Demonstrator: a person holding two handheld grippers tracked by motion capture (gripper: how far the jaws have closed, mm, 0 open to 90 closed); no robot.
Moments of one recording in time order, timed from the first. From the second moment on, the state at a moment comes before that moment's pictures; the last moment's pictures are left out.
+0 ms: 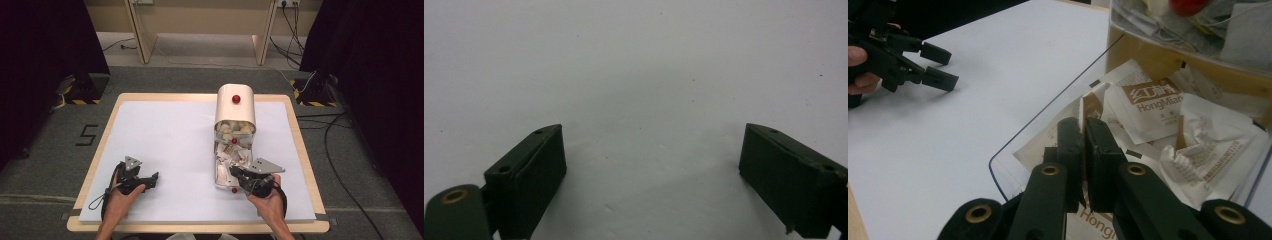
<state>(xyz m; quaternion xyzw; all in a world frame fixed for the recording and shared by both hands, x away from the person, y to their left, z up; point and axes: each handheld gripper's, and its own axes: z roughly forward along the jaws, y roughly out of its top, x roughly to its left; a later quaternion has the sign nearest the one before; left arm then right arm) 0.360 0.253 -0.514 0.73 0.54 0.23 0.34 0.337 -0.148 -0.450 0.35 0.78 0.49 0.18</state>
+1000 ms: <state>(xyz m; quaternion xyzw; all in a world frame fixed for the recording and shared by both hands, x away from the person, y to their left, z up) 0.360 0.253 -0.514 0.73 0.54 0.23 0.34 0.339 -0.195 -0.422 0.38 0.74 0.51 0.22</state>
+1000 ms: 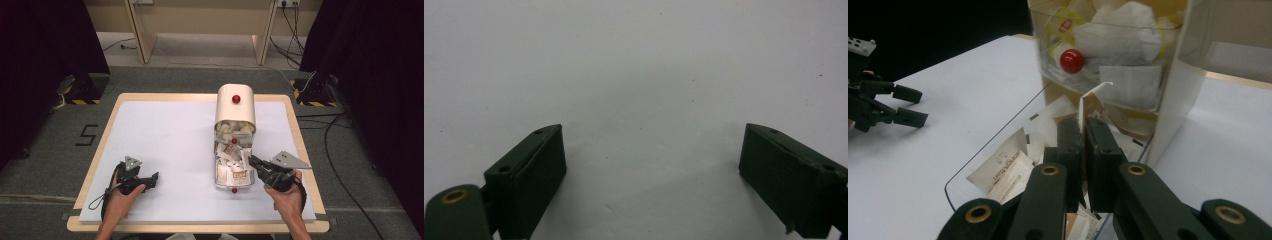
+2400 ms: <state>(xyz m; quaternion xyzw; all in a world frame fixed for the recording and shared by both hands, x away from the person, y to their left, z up) 0.360 0.253 -0.514 0.73 0.54 0.23 0.35 0.355 -0.274 -0.440 0.48 0.68 0.49 0.25</state>
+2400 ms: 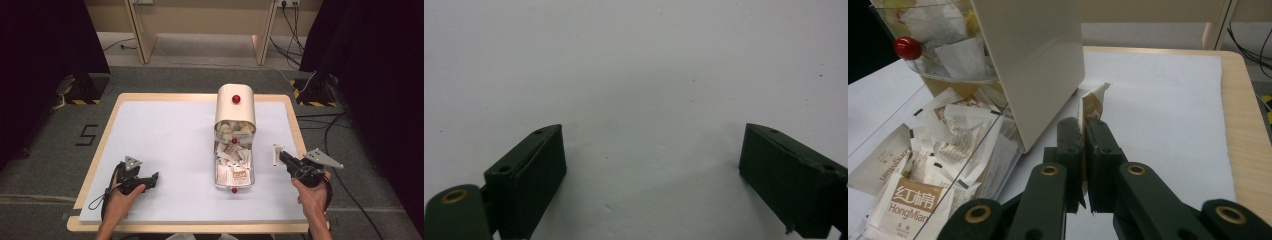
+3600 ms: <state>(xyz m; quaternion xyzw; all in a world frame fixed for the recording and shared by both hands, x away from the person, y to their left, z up) 0.360 0.253 -0.514 0.73 0.54 0.23 0.34 0.368 -0.276 -0.465 0.50 0.69 0.47 0.23</state>
